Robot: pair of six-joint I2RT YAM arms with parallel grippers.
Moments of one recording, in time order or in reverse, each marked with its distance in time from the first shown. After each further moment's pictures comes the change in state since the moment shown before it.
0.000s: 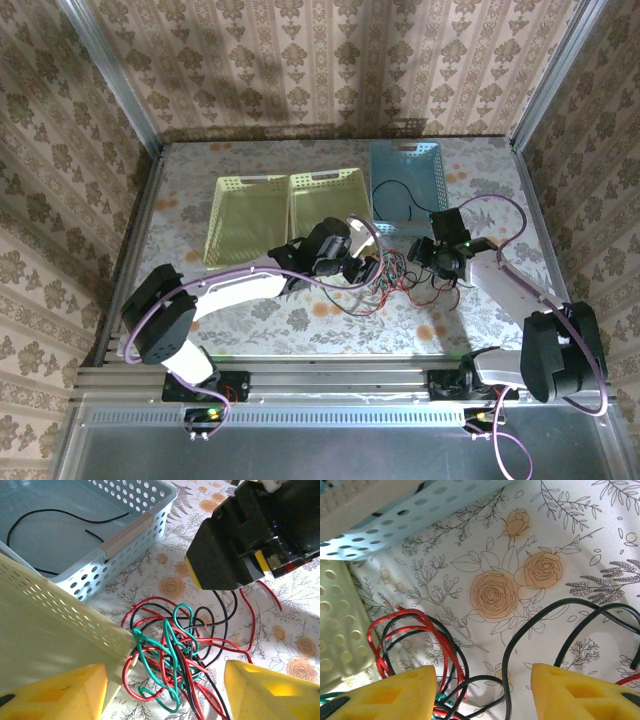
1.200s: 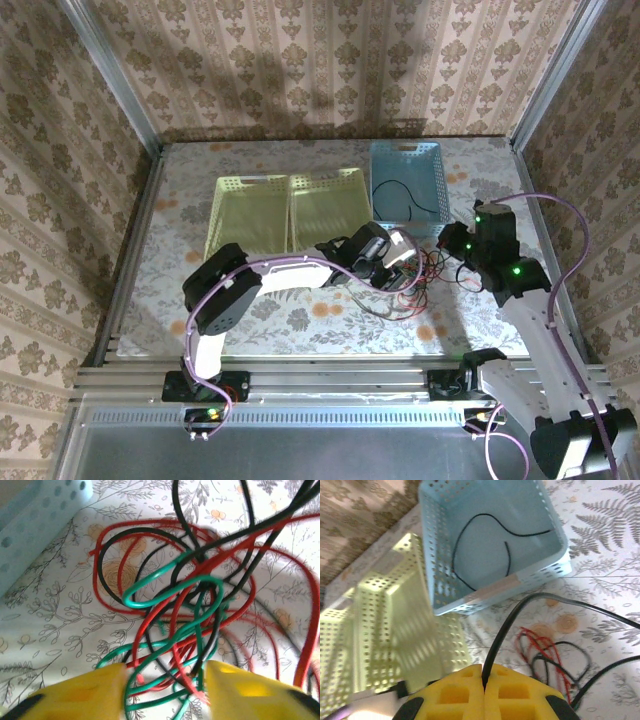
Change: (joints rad) left arm -0.055 0.371 0.264 -0.060 0.122 0.105; right arm -0.105 -0.429 0.105 -0.113 -0.073 0.002
